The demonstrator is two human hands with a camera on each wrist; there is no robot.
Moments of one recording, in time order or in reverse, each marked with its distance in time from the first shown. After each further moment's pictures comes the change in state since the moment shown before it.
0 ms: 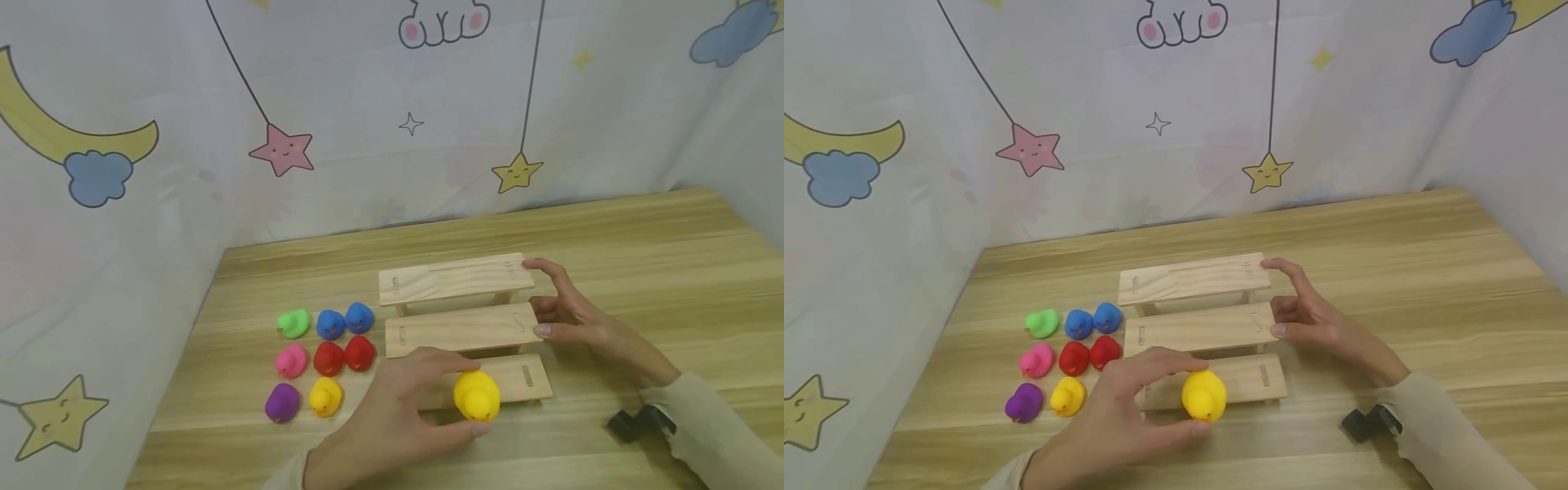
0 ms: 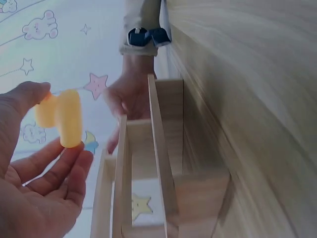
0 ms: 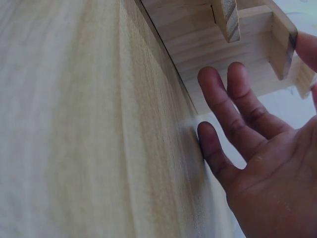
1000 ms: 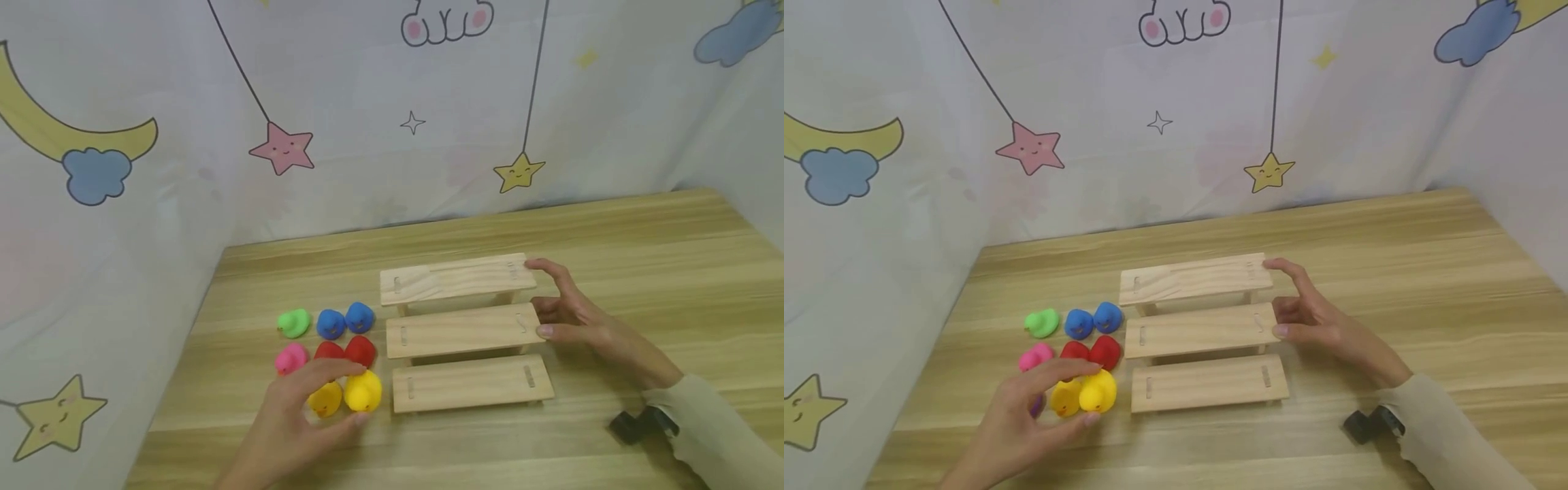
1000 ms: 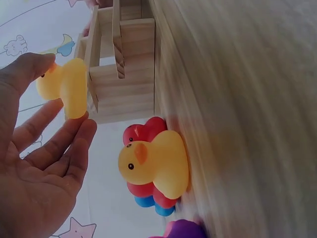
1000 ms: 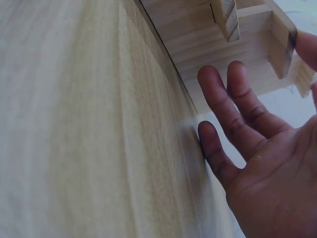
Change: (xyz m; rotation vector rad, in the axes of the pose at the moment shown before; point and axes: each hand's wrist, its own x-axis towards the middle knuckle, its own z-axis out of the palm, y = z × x) left_hand -0.080 -0.040 -0.074 0.309 0.160 -0.139; right_hand 0.006 0.008 -0.002 0.211 -0.121 -0.088
